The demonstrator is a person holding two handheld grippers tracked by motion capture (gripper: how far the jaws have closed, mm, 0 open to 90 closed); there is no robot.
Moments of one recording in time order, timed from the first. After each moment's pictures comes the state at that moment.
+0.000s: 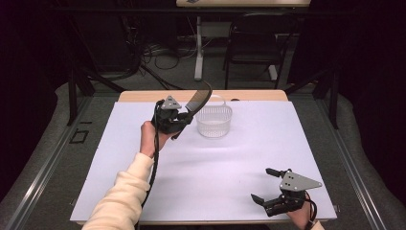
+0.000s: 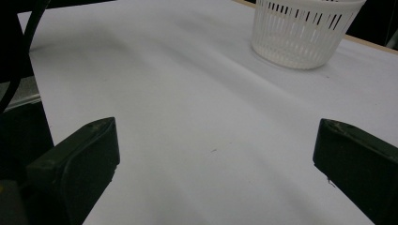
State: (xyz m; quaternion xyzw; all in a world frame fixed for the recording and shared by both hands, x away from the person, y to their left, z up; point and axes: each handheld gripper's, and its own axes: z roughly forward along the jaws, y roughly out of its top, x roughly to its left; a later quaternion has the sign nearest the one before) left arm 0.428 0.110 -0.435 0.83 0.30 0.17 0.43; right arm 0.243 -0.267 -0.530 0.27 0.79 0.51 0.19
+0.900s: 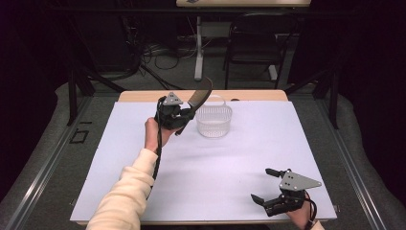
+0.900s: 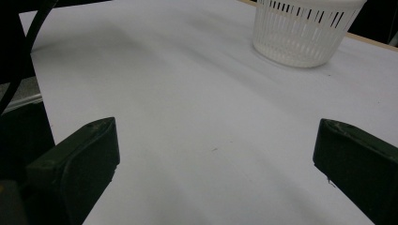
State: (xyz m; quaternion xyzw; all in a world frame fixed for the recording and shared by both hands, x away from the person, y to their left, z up) left arm 0.445 0.105 -0.440 0.82 0.31 0.17 0.45; right arm 0.244 -0.267 -0.530 0.27 0.79 0.51 0.18
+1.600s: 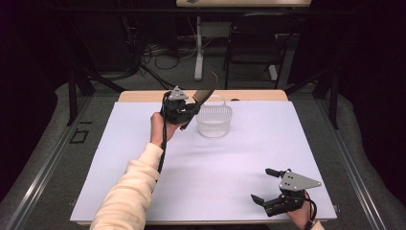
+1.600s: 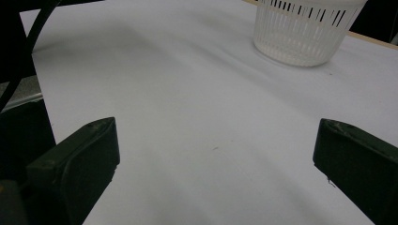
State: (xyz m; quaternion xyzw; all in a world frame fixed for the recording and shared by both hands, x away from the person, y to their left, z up) left arm 0.459 0.091 -0.432 0.82 0.29 0.18 0.46; right arm 0.244 -0.267 -0.530 0.27 0.80 0.51 0.18
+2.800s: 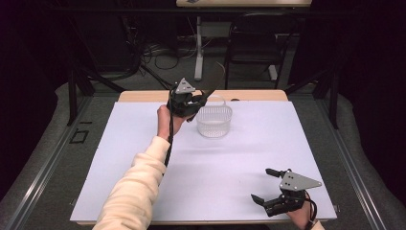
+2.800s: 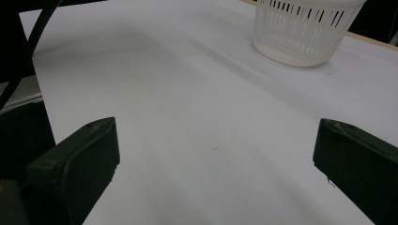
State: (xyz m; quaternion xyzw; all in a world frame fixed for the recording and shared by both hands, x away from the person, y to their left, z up) left arm 0.469 0.070 -0.417 0.81 0.28 0.20 0.47; right arm 0.244 -0.267 -0.530 0.27 0.79 0.51 0.18
